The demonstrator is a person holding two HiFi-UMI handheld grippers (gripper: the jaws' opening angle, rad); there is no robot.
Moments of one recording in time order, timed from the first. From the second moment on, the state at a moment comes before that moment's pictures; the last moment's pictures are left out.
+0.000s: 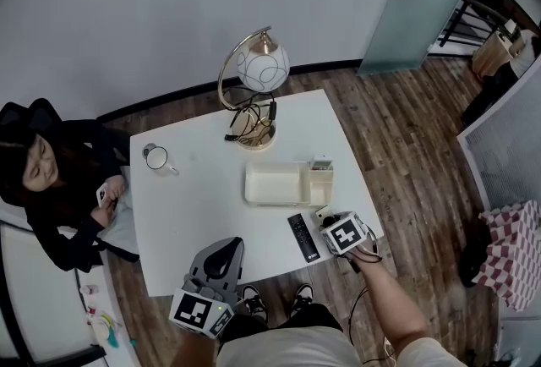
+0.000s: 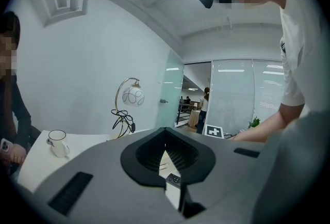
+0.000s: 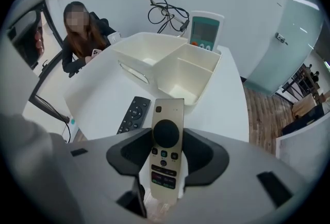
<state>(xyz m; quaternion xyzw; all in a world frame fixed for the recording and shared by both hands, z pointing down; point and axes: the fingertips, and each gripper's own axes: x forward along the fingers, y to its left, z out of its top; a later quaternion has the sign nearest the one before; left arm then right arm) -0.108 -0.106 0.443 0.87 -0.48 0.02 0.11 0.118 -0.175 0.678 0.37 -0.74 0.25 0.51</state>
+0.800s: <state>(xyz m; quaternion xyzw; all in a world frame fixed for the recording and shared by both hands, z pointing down) -0.114 -0.116 0.449 0.87 -0.49 0.03 0.12 0.104 -0.166 0.714 0.36 -0.74 0.20 0.53</state>
